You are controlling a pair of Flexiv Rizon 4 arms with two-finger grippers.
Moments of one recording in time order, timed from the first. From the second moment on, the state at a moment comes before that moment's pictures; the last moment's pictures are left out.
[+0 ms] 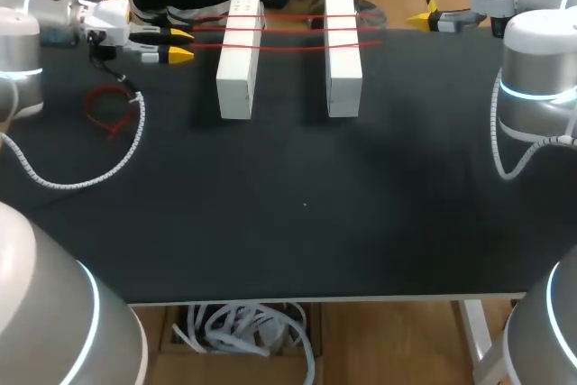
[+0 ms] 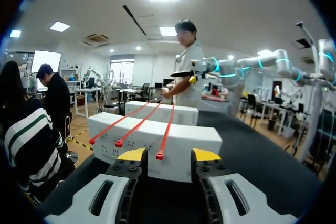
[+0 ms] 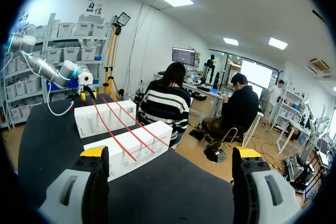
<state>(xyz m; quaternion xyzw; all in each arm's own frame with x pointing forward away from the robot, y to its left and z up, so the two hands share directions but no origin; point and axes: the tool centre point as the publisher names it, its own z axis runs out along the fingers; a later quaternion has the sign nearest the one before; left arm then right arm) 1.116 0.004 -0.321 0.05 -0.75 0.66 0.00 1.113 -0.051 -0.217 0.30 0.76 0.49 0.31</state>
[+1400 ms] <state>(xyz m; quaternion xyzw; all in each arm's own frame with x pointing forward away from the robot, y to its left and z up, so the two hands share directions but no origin) 1.121 -0.005 -0.322 0.04 -0.74 0.67 0.01 1.113 -0.051 -0.217 0.30 0.76 0.49 0.31</state>
